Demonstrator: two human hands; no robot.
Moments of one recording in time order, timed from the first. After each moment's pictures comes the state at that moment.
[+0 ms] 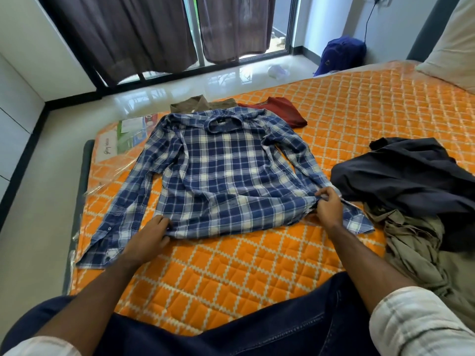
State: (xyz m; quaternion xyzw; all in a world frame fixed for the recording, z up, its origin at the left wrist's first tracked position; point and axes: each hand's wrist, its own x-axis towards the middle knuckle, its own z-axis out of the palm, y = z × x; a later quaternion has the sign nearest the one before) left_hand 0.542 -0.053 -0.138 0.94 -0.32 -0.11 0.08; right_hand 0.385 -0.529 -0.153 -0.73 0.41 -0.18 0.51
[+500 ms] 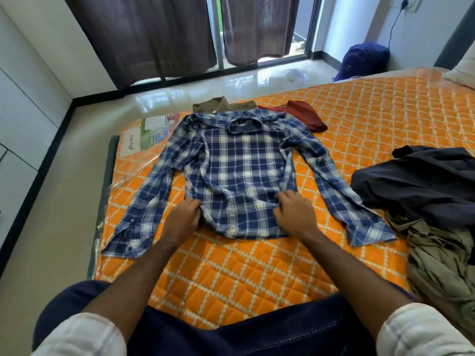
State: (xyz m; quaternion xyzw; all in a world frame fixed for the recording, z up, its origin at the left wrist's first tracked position) left_hand 0.537 -0.097 -0.118 0.93 -0.30 0.06 0.18; right_hand 0.424 -0.411 -0.121 -0.98 0.10 -0.12 0.11
